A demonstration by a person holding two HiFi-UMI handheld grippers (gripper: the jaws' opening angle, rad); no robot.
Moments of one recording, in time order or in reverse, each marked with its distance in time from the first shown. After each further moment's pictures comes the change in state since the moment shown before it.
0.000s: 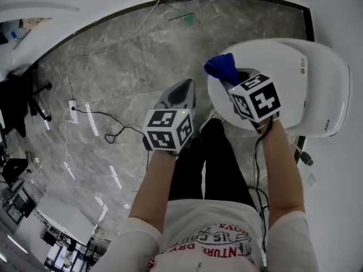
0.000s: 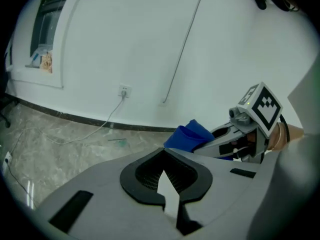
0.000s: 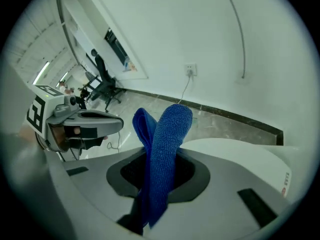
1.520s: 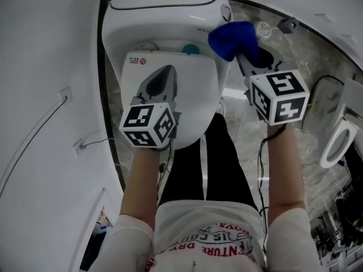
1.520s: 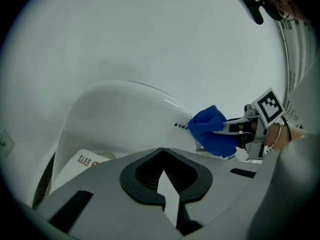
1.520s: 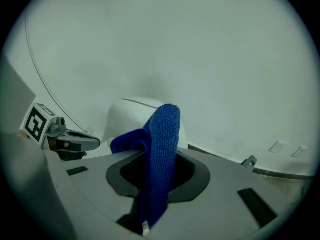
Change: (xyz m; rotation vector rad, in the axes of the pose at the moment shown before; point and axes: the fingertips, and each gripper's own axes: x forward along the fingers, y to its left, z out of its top) left arm 0.182 -0.454 -0.111 0.935 0.466 -0.815; right arm -0.310 -0.180 -0.425 1.177 -0.676 -0.950
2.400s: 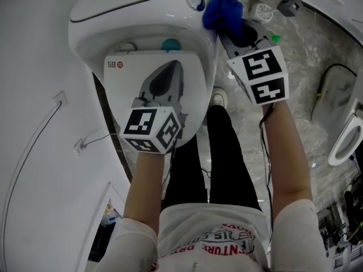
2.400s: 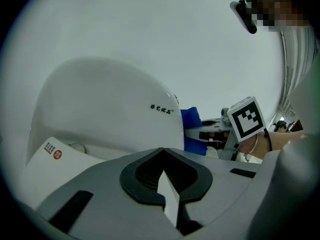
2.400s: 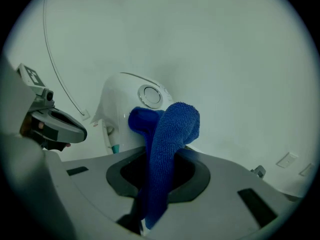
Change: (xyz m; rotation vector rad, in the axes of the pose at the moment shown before) left arm 0.067 -0.061 -0.030 0.032 0.045 -0.041; right arm 0.063 -0.054 -0.049 -0.147 -0.012 0.033
